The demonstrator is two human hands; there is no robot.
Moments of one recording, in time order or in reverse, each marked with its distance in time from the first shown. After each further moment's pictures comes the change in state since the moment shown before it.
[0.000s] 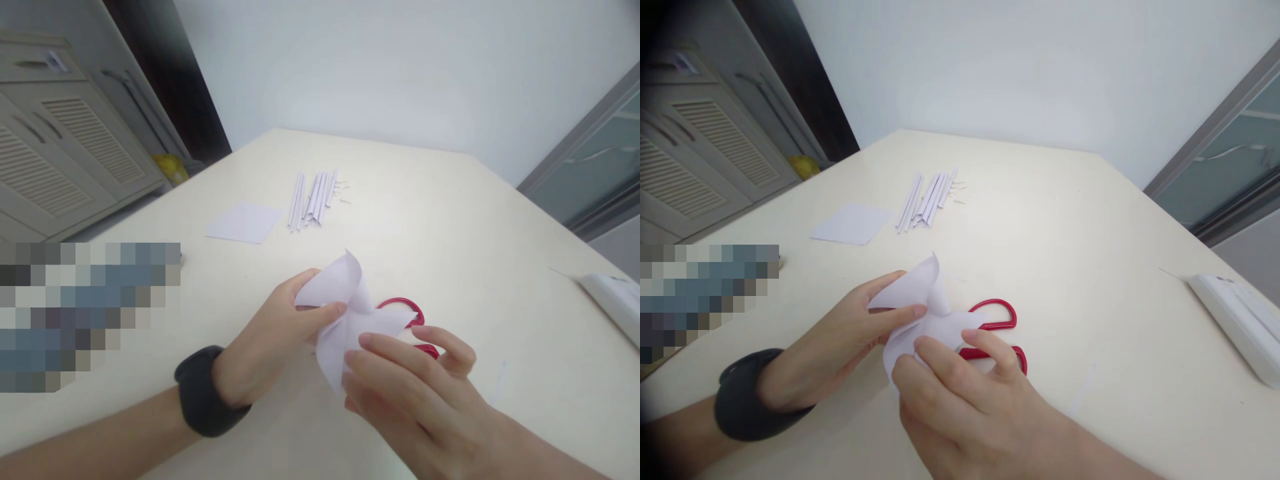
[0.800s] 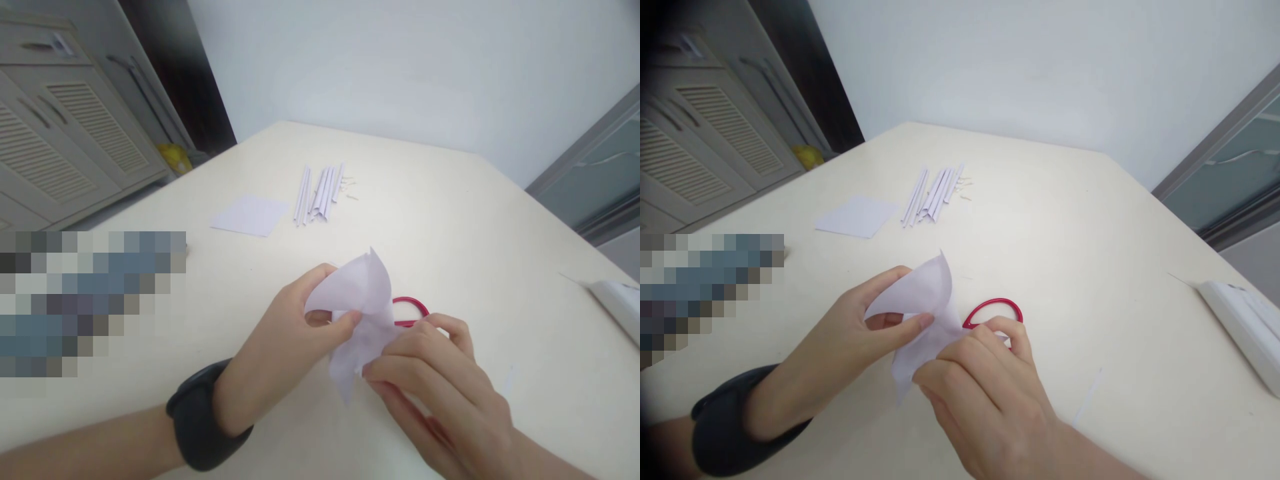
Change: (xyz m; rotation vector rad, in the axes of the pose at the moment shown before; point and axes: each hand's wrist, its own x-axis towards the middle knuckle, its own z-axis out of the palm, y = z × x) left_hand -0.010 0.002 0.010 0.137 0.100 0.136; right_hand 0.006 -0.002 -0.007 0.235 -0.030 0.309
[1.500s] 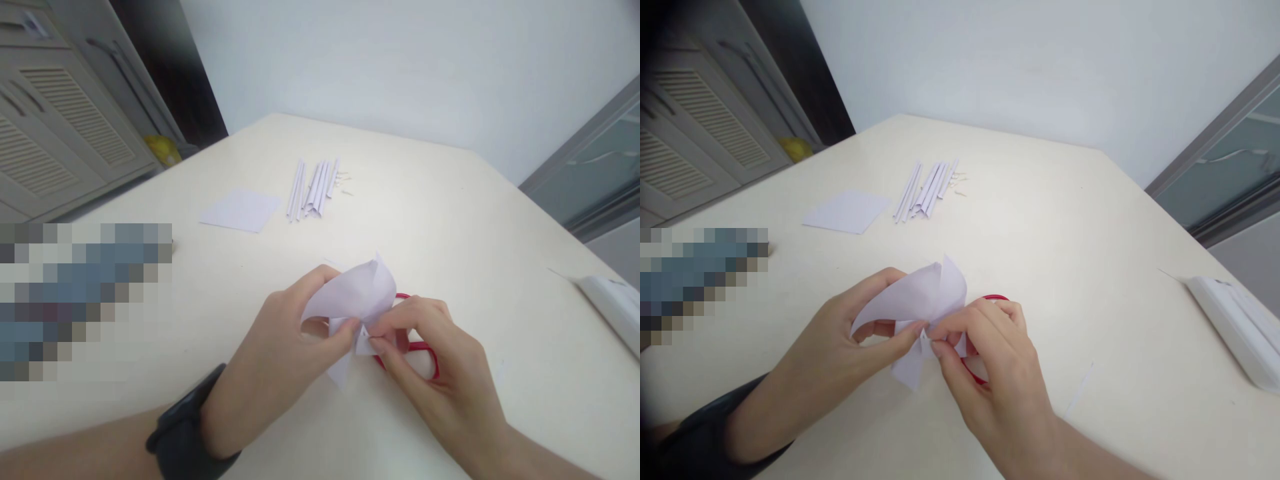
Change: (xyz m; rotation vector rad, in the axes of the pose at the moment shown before) left_hand -0.005 0.001 0.002 0.259 0.018 0.133; right_hand 0.008 0.005 0.004 0.145 0.085 0.325
